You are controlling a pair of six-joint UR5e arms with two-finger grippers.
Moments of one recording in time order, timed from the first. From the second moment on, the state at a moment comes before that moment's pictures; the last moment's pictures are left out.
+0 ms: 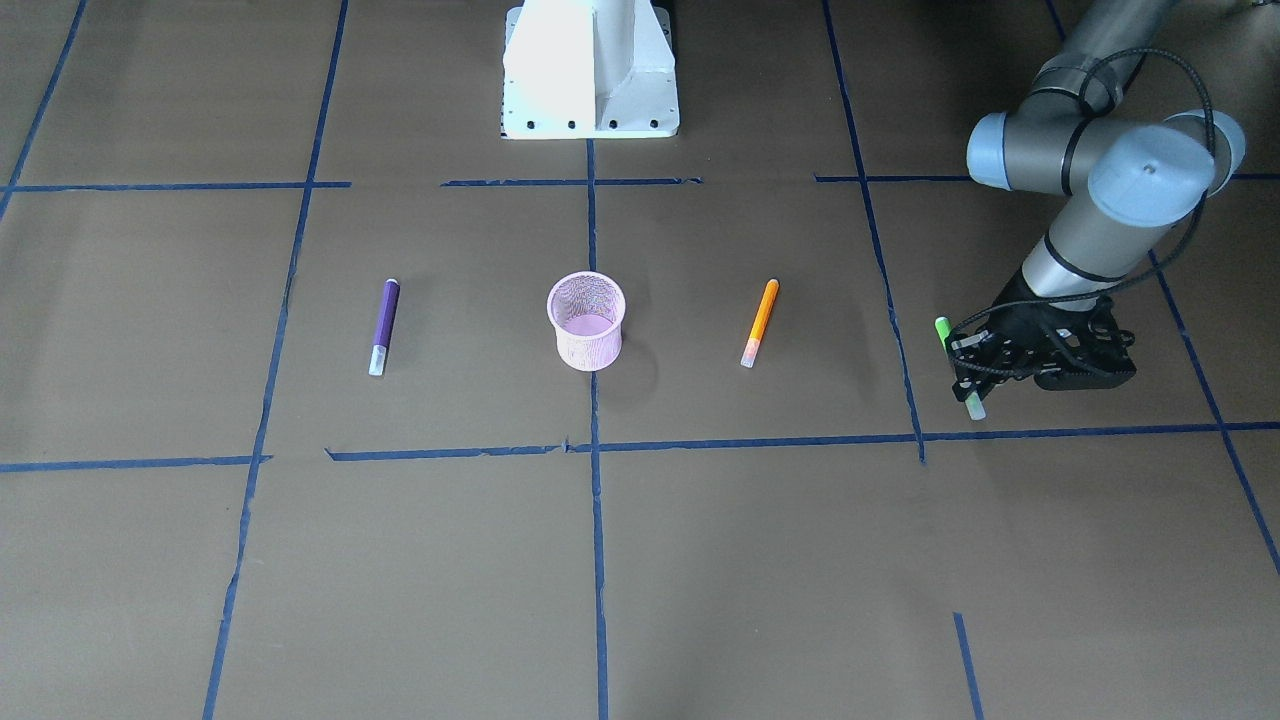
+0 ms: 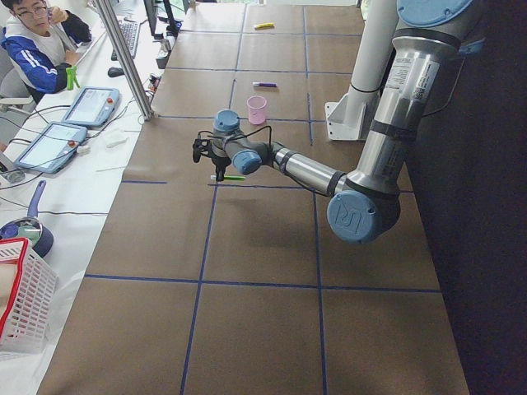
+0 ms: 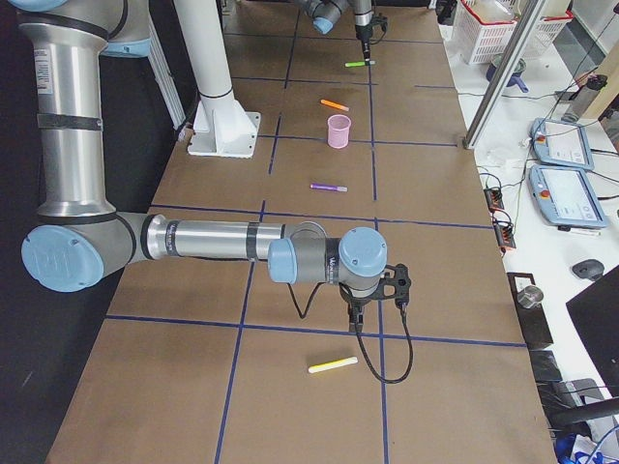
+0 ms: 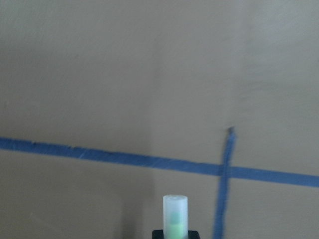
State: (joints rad) left arm -0.94 -1.86 -1.63 -2.08 -2.00 -0.97; right arm 1.60 -1.58 1.60 -1.52 2.45 0.06
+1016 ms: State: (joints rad) left arm -0.76 -2.04 -1.69 -2.55 -1.80 -0.73; right arm 1.60 -1.59 1.60 -1.52 2.47 0.06
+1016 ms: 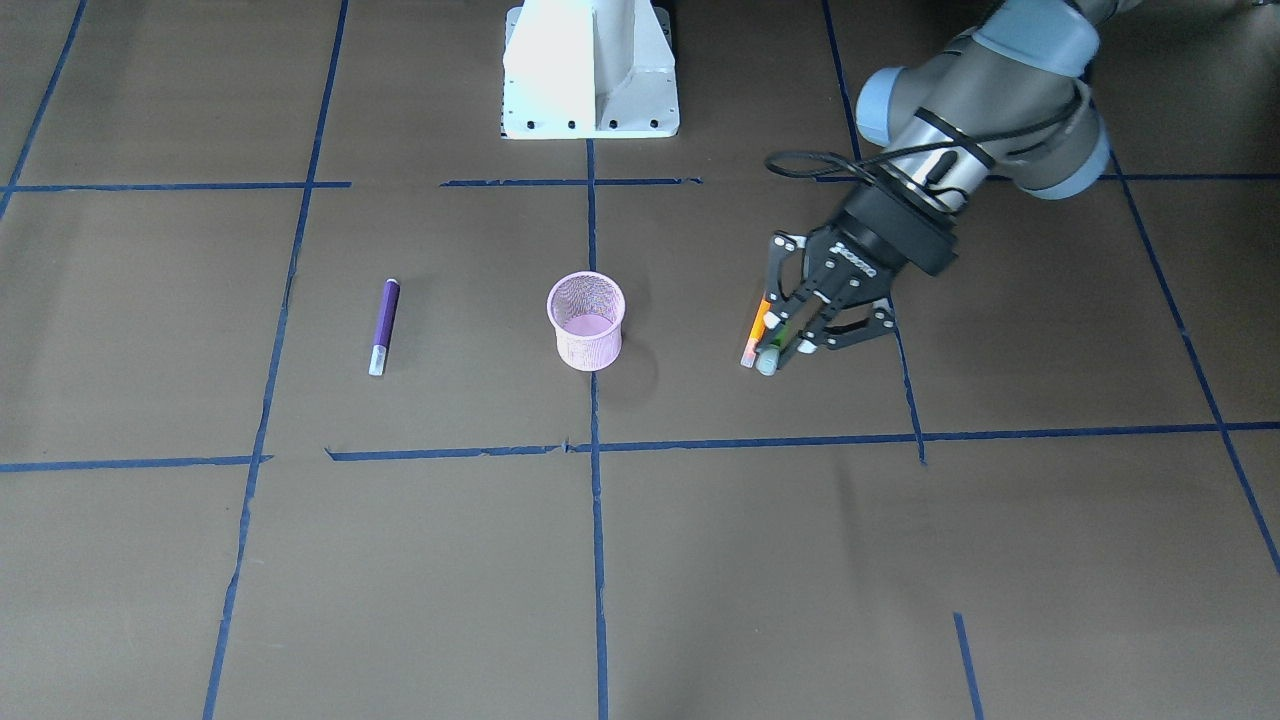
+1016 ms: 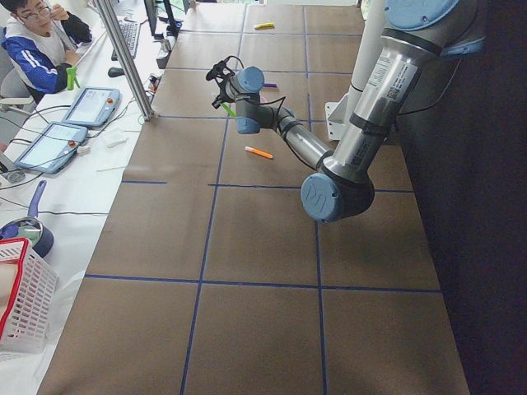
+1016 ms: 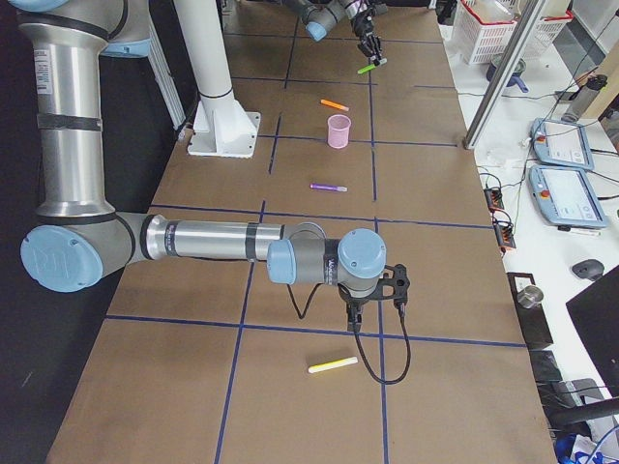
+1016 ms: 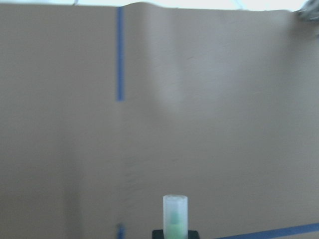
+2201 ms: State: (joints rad) left arm -0.46 -2.16 -1.46 -3.06 -1.36 -0.62; right arm 1.57 -1.58 1.58 -1.52 2.47 0.07
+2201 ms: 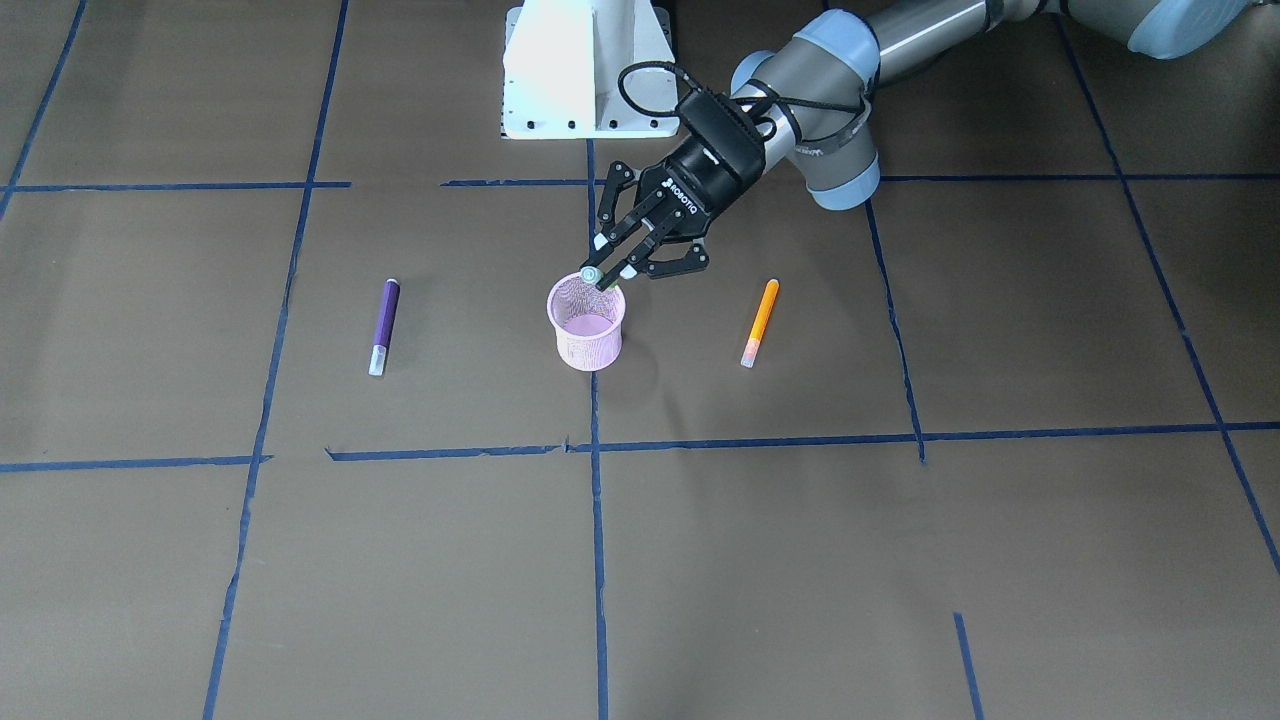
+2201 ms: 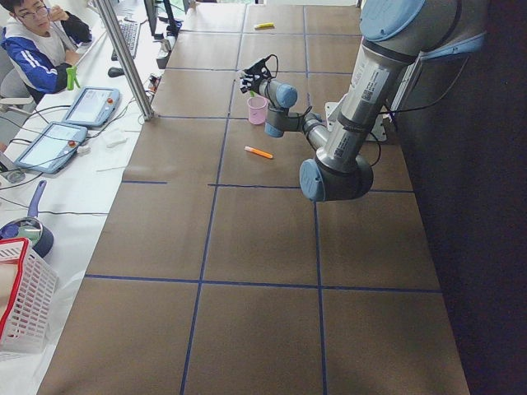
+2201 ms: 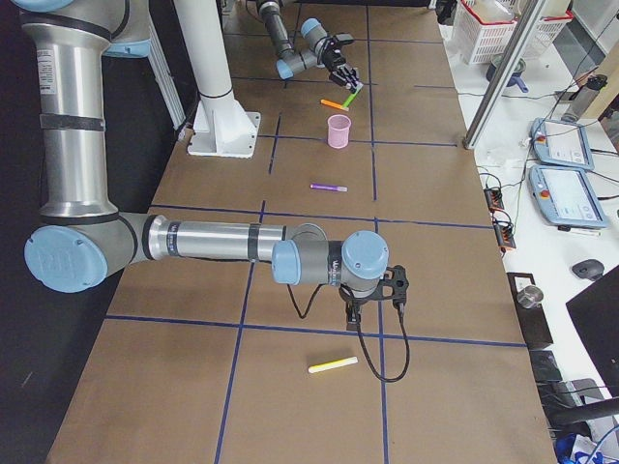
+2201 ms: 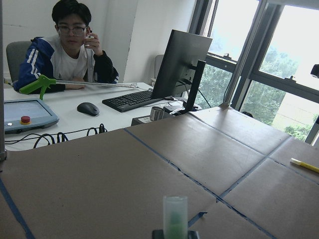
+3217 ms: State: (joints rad) left arm -0.42 -2.23 -1.27 -3.20 -1.31 -0.60; right arm 1.56 -1.58 1.58 -1.52 2.47 0.07
